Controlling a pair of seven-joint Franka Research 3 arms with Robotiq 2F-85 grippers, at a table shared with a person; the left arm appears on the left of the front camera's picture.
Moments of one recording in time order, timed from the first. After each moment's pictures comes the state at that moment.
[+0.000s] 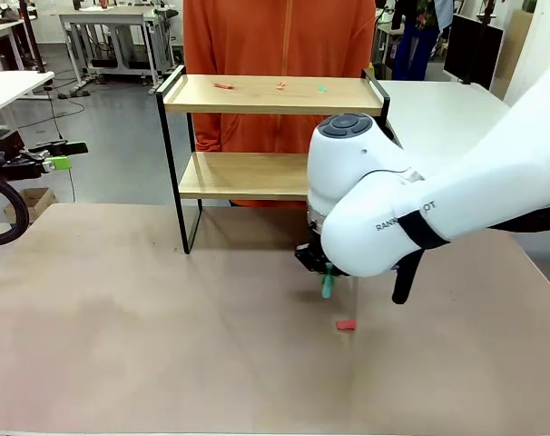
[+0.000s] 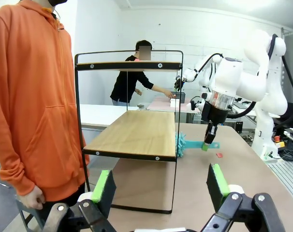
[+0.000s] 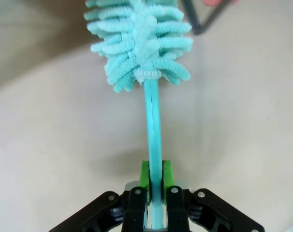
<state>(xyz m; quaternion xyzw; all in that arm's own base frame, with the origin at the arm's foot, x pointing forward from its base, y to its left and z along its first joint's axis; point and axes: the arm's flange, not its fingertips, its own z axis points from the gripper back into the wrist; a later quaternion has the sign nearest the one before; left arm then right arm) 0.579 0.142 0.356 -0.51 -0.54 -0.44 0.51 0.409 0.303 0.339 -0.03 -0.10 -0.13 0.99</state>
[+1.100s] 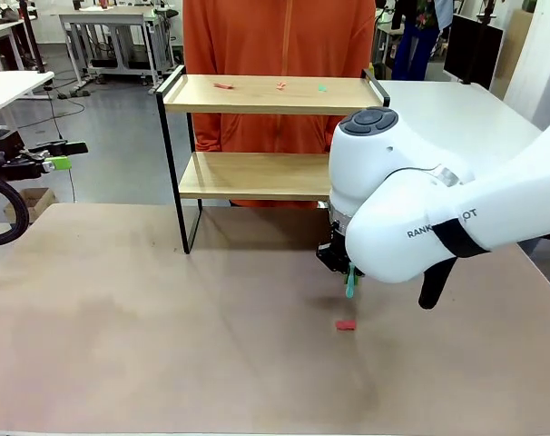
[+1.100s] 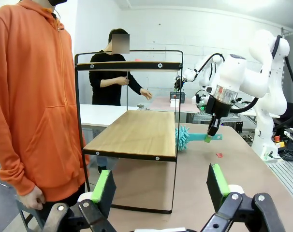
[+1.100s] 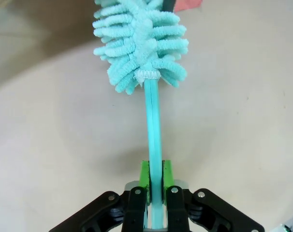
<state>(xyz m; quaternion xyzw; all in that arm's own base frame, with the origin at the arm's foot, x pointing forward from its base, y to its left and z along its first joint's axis) 0.579 0.142 0.356 -0.51 -0.54 -0.44 0.51 0.386 0.282 0.360 -0.04 -0.13 -0.12 0.98</state>
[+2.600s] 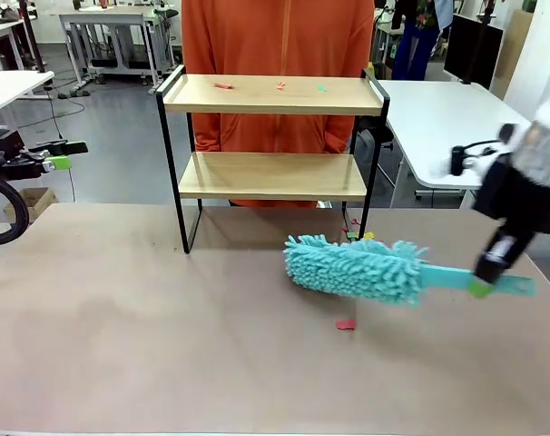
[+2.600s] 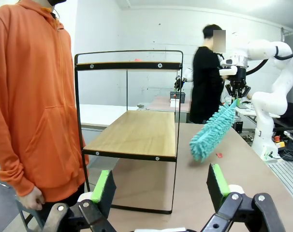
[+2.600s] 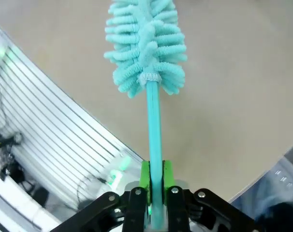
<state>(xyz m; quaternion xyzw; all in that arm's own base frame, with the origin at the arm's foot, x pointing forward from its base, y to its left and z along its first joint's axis) 0.579 0.142 0.356 -0.51 -0.54 -0.44 0.51 0.264 0.109 0.502 0.03 -0.02 0.37 0.93</state>
